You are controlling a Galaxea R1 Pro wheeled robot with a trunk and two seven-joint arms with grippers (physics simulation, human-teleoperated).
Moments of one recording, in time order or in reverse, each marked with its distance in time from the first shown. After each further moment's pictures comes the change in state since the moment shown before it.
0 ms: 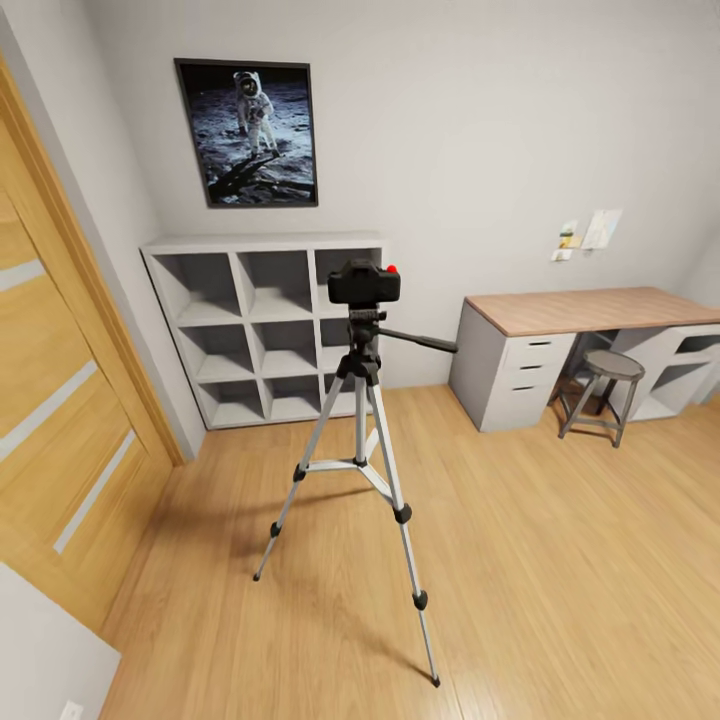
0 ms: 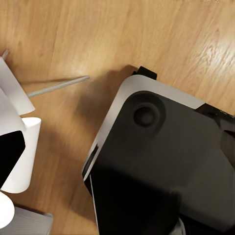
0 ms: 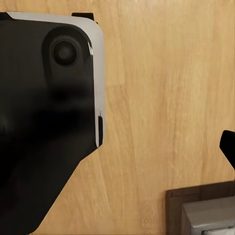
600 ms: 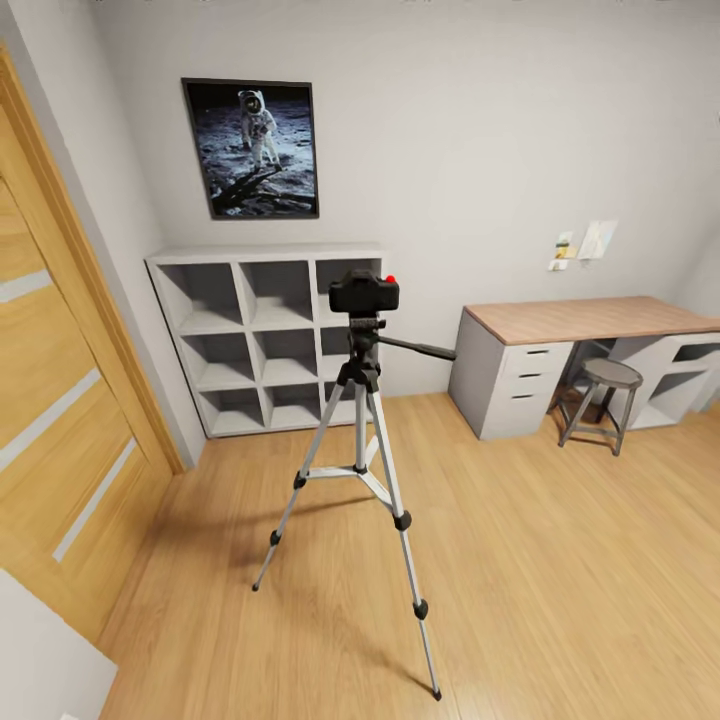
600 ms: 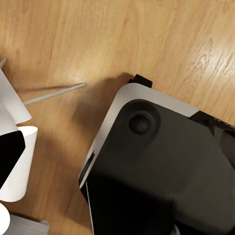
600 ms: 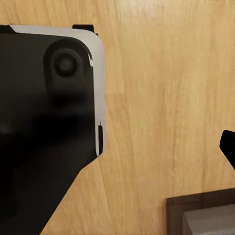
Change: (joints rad) left arm 0.000 0.000 0.000 -0.001 0.000 0.000 0.000; right arm 0.000 0.000 0.000 0.000 -0.002 -0.003 -0.001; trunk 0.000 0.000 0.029
